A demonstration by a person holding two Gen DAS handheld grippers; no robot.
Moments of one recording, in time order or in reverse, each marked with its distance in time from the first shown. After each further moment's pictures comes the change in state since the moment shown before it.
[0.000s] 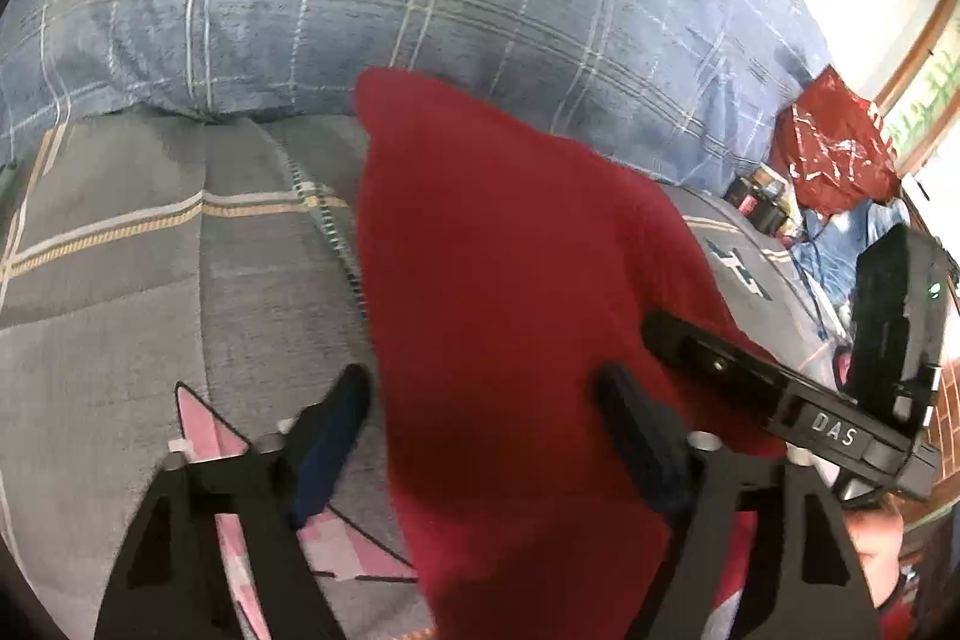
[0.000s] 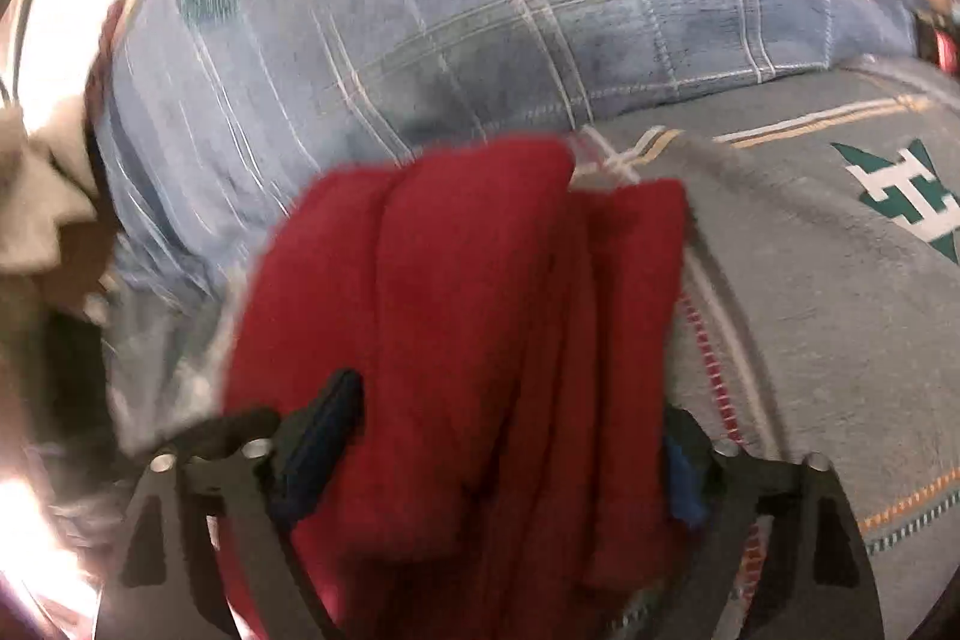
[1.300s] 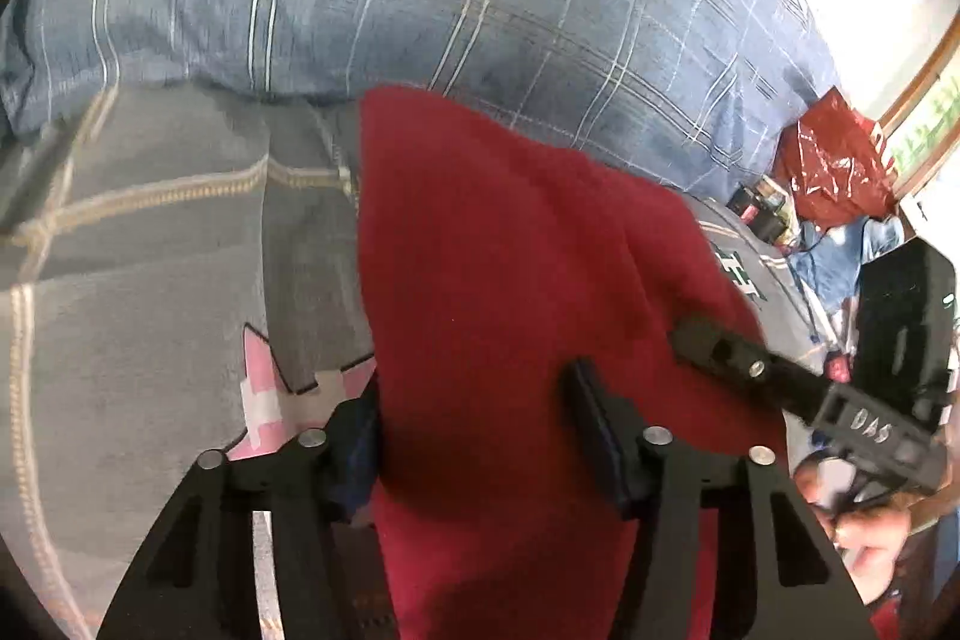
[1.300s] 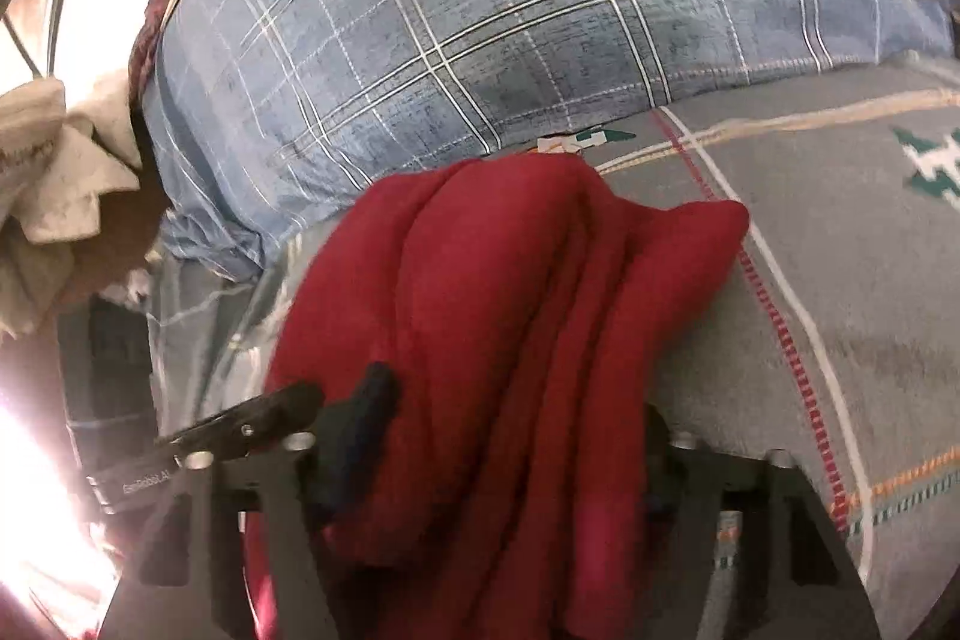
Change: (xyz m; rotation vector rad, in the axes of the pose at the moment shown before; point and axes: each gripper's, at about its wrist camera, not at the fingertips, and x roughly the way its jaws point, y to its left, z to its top) left arm -0.023 0.021 -0.006 -0.054 0.014 -0.003; right arm -0.013 0.028 -0.008 -0.002 0.040 0.146
